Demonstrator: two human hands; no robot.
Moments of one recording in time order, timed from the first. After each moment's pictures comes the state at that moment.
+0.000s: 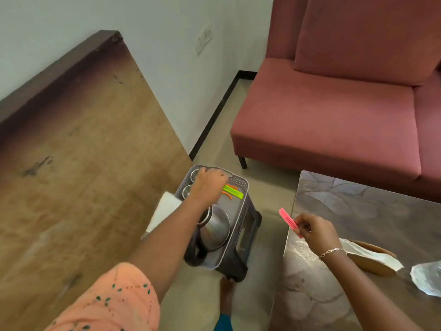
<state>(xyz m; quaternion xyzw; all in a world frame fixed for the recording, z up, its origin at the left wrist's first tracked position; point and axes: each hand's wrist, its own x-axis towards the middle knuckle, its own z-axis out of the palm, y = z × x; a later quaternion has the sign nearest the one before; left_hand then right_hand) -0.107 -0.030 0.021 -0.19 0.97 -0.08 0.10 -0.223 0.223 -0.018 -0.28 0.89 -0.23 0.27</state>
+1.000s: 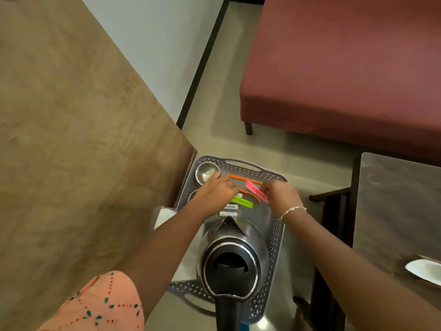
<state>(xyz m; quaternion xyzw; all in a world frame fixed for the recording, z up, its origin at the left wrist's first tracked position) -0.117 -0.185 -0.177 0.08 0.98 -0.05 0.19 -0.226 -0.034 -0.151 -0.33 0.88 -0.10 0.33</state>
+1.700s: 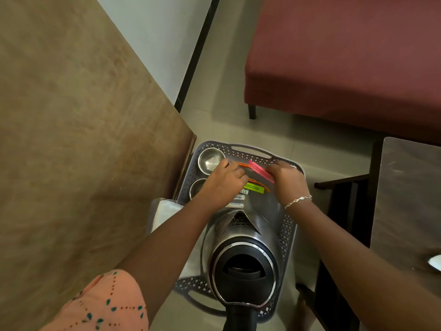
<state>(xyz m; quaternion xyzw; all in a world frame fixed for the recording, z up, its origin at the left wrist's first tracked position) -0.119 -0.182 -0.202 0.08 0.99 -0.08 0.09 -0.225 -0.047 -0.191 -0.38 0.89 -0.10 0.24</state>
